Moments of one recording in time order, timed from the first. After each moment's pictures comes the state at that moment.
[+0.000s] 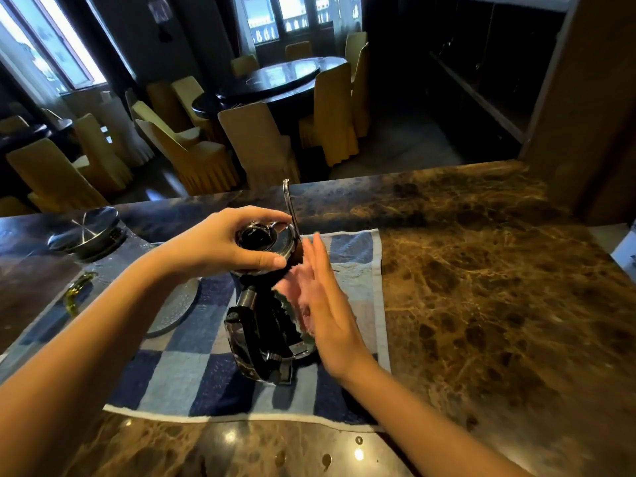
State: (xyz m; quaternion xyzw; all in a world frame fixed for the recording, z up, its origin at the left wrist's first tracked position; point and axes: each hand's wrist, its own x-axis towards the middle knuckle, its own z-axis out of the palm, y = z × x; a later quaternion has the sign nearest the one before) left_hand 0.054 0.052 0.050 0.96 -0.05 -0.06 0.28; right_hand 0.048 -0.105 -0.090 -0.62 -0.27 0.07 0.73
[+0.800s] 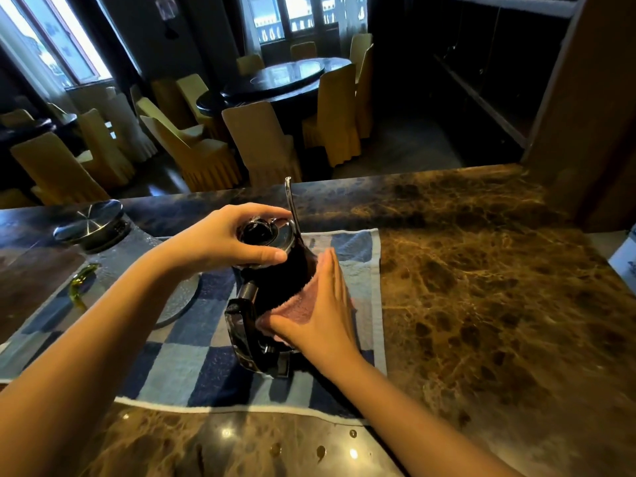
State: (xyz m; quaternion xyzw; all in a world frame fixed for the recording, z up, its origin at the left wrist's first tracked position) left_hand 0.051 0.048 0.048 0.95 -0.03 -0.06 0.30; right_hand 0.047 -0.098 -0.110 -0.80 -0.21 0.04 0.57
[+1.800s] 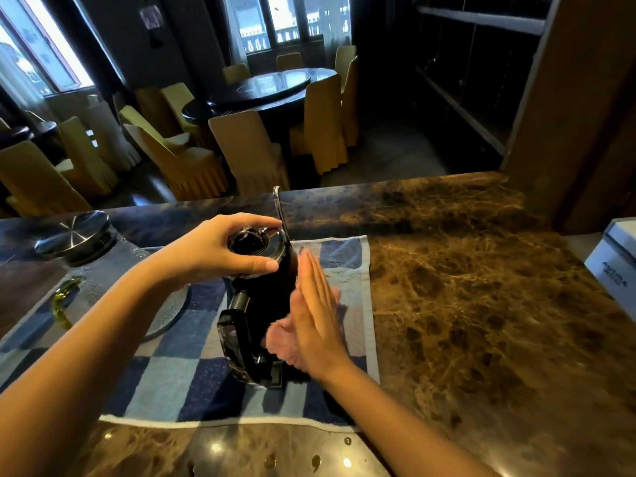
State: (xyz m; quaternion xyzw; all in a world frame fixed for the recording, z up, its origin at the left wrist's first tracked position) left_hand 0.052 0.049 0.048 0.95 -0.05 -0.05 0.29; right_hand 0.046 -0.096 -0.099 -0.72 -0.24 0.02 0.65
